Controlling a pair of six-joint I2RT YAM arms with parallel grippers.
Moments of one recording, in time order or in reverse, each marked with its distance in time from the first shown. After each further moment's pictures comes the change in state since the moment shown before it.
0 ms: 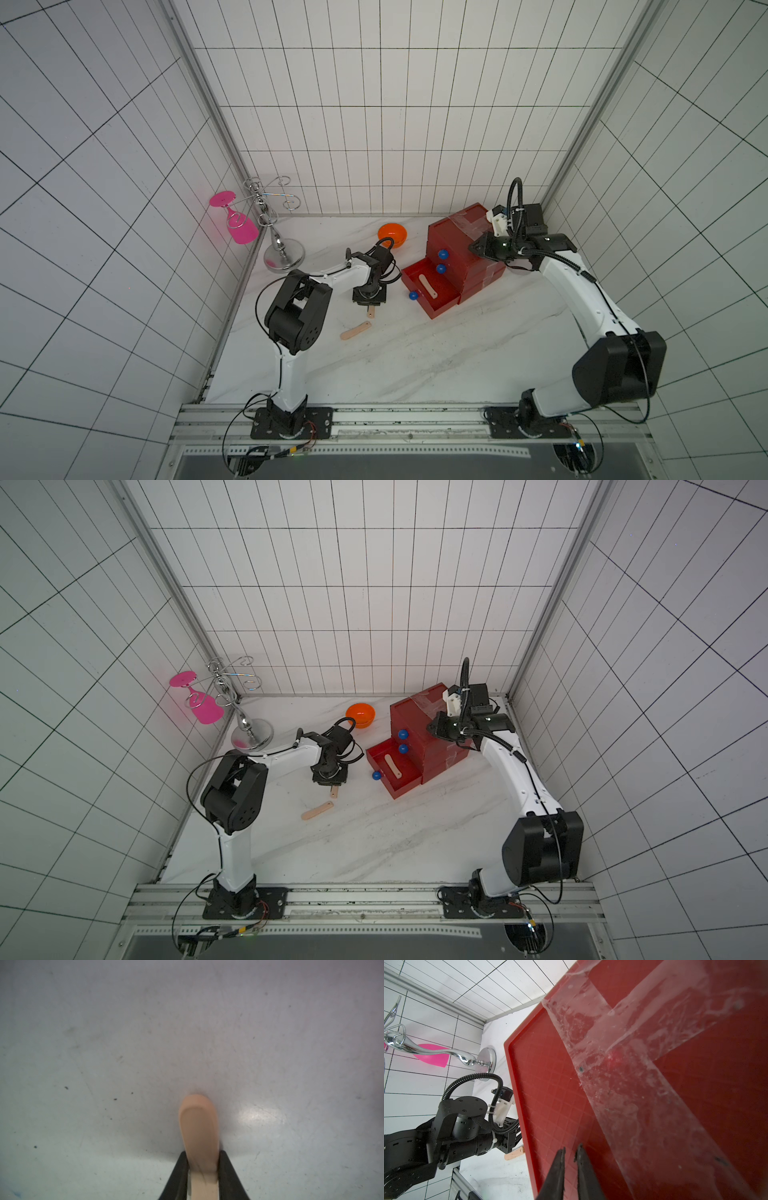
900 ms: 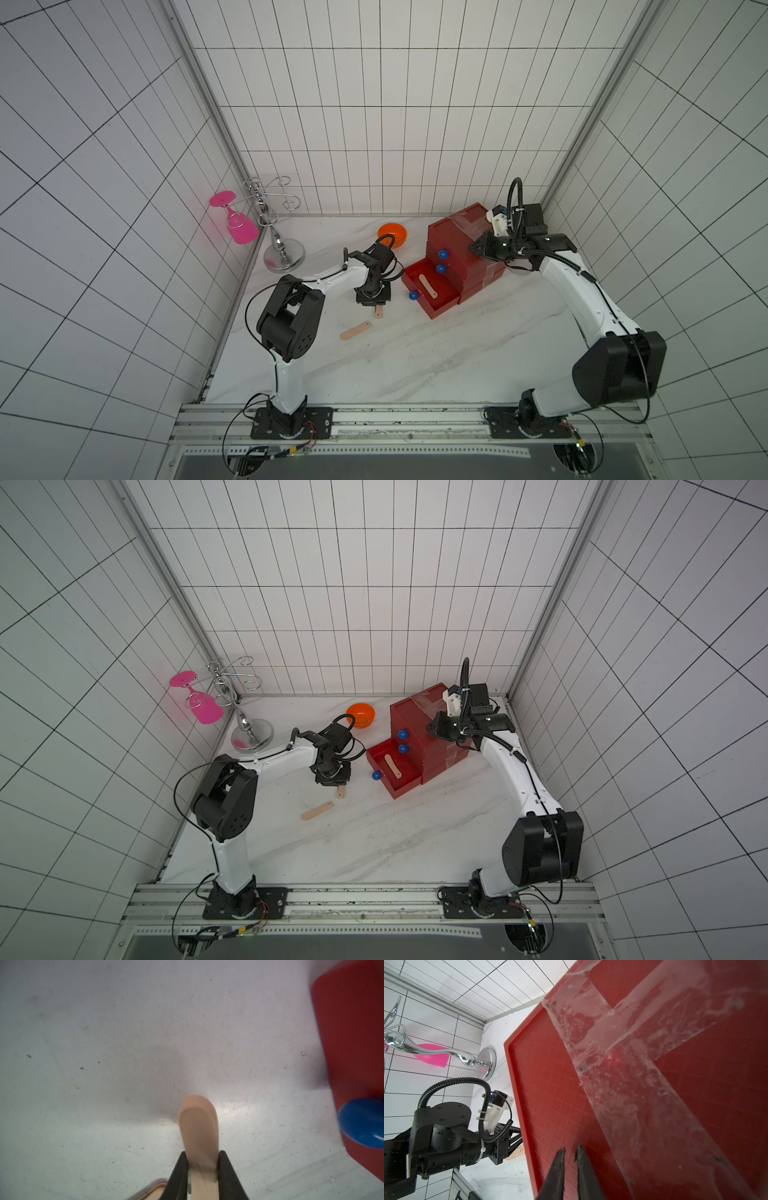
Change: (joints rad) left arm -0.018 -0.079 -0.002 -0.002 0.121 -0.071; right arm 0.000 0.000 0.000 0.000 0.000 0.000
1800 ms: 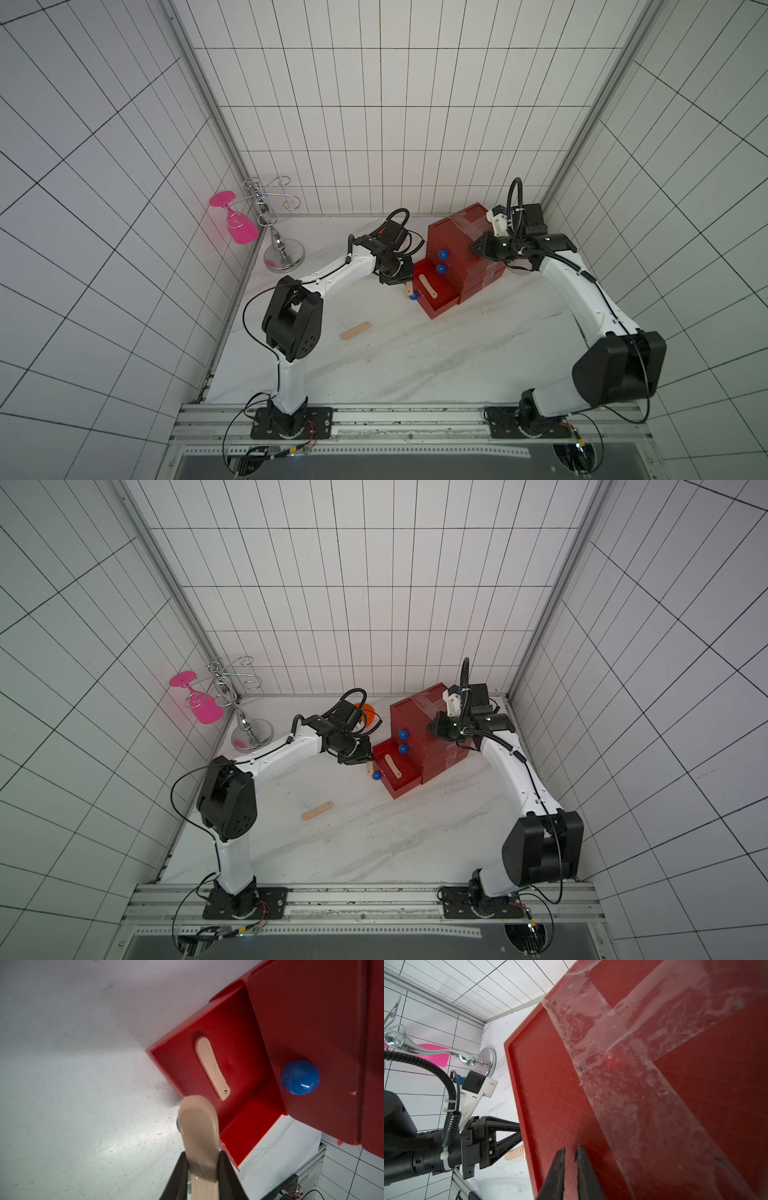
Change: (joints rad) left arm -0.054 0.034 0.263 0.068 0.212 -0.121; right arm 0.000 0.000 0.000 0.000 0.000 0.000
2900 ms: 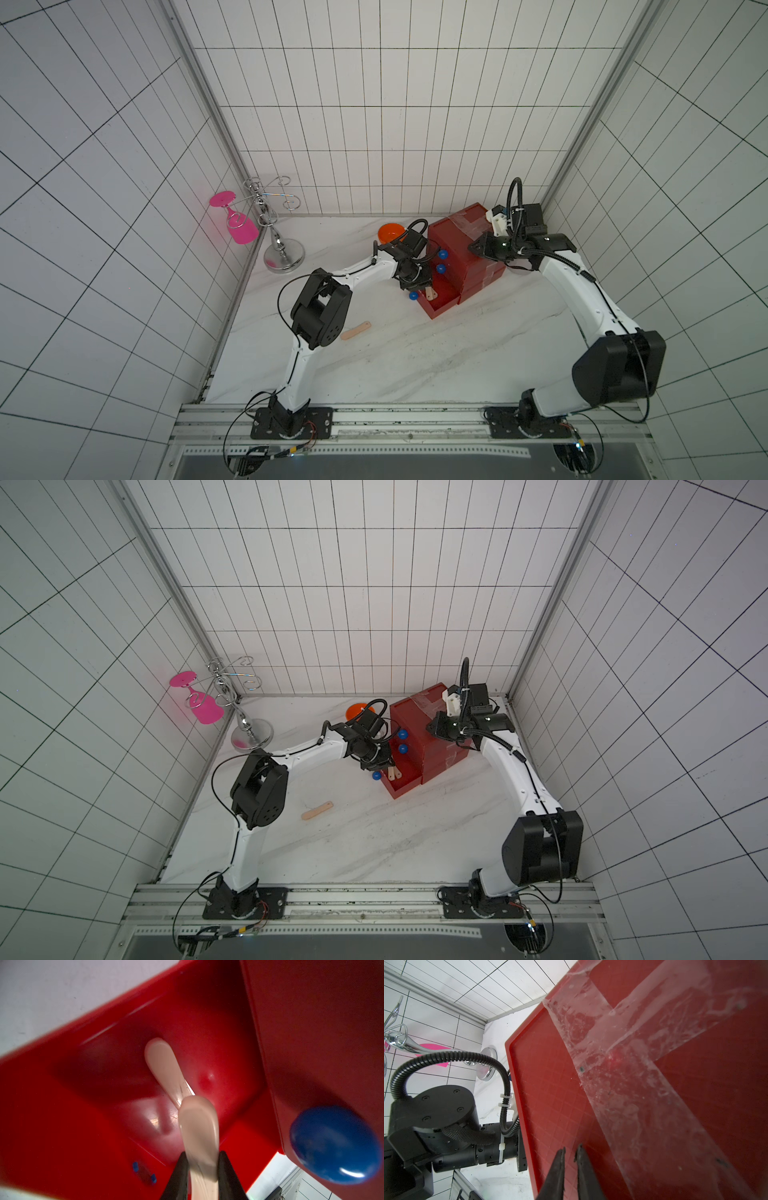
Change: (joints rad) left arm -0.073 0.202 0.086 0.130 0.045 -0.126; right arm 0.000 0.004 0.000 0.005 -0.006 0.000
